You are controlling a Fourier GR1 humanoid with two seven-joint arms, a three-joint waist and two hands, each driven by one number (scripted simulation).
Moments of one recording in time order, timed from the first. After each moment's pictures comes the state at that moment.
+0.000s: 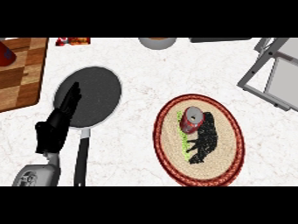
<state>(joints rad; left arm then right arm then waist) -0.11 0.10 0.00 -1.48 -0.13 0.01 0.03 0.40 -1.04 -0.48 -1.56 -0.04 0.47 -0.83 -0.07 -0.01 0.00</state>
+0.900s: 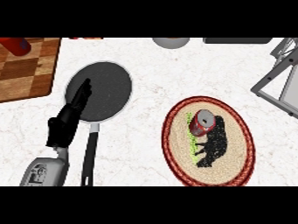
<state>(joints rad) -0.17 0.08 -0.03 -1.43 -0.14 -0.01 0.01 0.25 -1.35 -0.72 -1.16 -0.48 0.58 -0.67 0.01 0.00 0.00</state>
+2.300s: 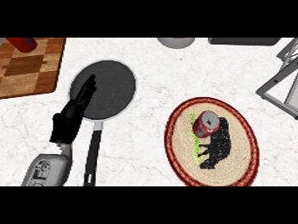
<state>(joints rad) -0.20 0.07 -0.04 -1.45 -0.16 -0.02 0.04 -0.46 -1.25 -0.27 -0.92 -0.24 0.32 -0.78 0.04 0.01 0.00</state>
